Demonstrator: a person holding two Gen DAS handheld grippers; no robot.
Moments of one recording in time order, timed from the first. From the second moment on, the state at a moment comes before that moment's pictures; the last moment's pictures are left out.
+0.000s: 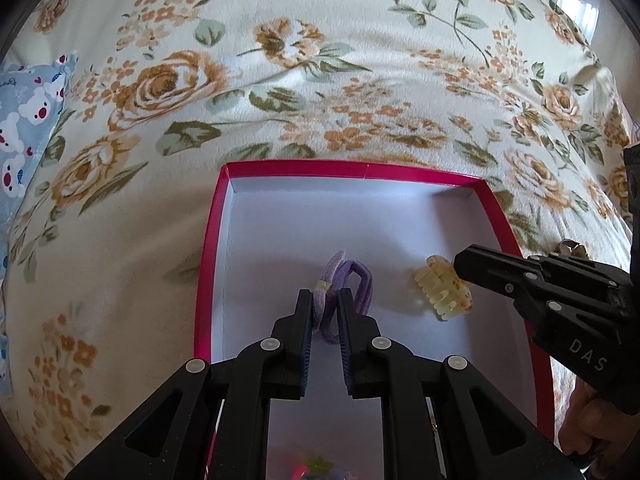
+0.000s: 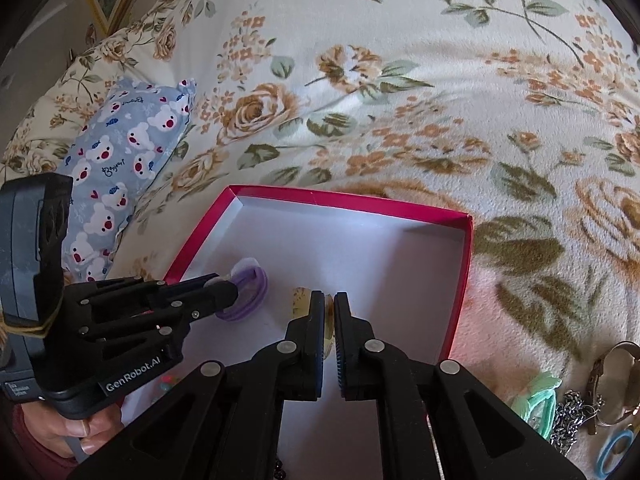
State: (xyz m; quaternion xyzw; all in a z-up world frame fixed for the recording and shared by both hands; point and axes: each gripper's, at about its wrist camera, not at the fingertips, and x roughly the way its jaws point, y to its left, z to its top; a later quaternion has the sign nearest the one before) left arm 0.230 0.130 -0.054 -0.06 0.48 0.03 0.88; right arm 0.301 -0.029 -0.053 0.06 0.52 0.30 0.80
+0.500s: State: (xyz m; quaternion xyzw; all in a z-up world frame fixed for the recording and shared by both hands) left arm 0.225 0.130 -0.050 -0.06 0.48 0.04 0.88; right arm 0.300 -0.036 -0.047 0.07 0.51 0.30 0.80
